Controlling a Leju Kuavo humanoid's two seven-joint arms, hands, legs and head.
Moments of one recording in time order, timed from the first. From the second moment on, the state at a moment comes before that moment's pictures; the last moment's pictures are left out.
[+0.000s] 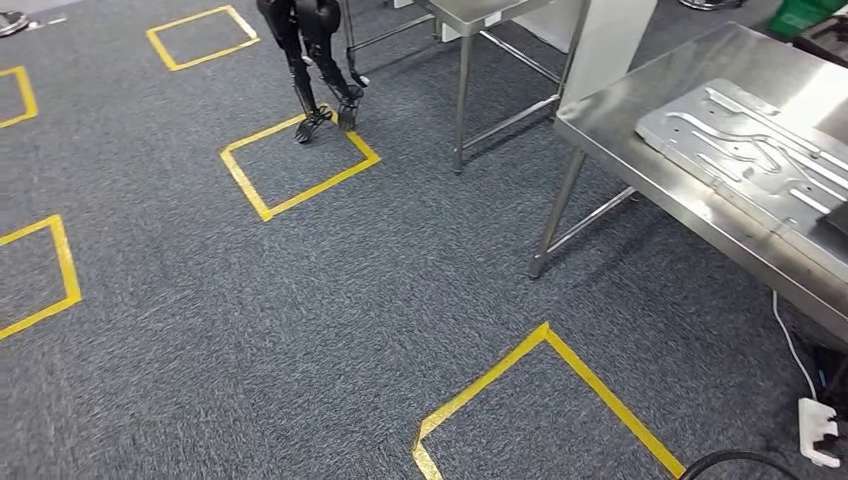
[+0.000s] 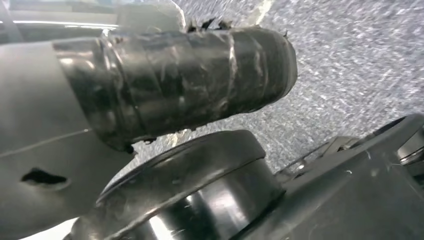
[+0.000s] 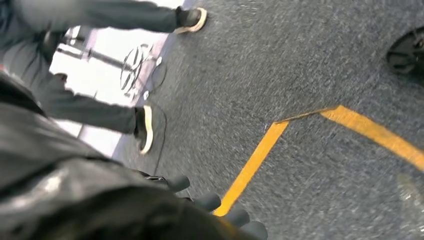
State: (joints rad) left arm -0.14 -0.02 -1.46 -0.23 0.63 0.26 0.17; right arm -0.08 -0.02 0.45 -0.22 0.22 -0.02 0.07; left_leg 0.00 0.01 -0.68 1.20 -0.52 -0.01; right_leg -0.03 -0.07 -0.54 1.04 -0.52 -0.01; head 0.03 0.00
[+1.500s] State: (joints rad) left arm -0.14 -0.01 -1.46 -0.23 0.59 0.25 0.19; right arm -0.09 -0.02 0.57 -0.23 0.23 0.01 0.08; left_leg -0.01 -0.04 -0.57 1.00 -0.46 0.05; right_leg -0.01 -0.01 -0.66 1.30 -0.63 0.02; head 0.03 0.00
